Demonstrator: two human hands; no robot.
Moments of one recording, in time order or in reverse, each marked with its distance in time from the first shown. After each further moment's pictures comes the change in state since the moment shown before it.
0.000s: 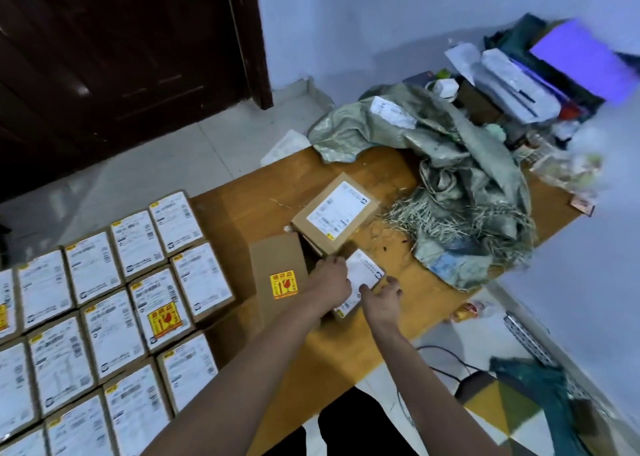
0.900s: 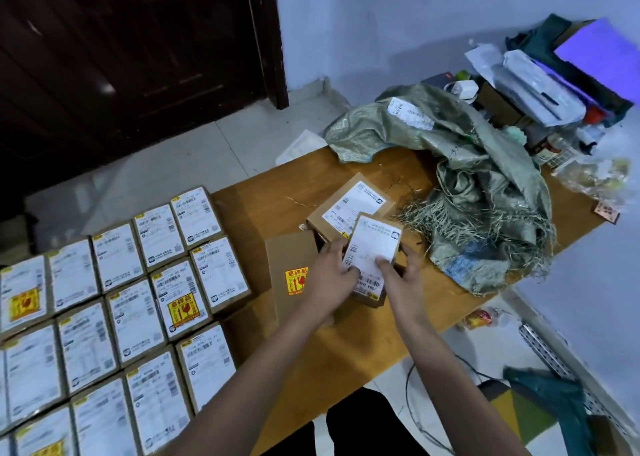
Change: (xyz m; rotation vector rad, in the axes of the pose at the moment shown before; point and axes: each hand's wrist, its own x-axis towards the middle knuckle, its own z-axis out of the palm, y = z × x) left_hand -0.046 0.000 -0.024 -0.506 0.350 0.081; right_hand -0.021 -0.035 -0.033 0.415 -0.092 -0.236
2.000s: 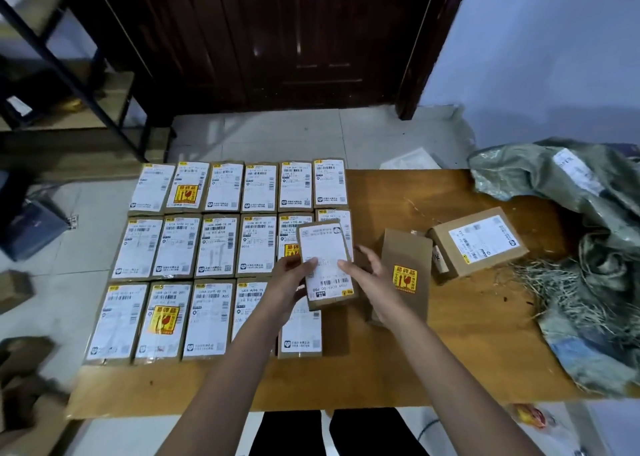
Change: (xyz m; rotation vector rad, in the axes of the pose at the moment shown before) left_hand -0.130 -0.172 -0.125 -1.154 0.464 -0.576; right_hand -0.085 0.013 0.179 -0.294 -0.782 0.072
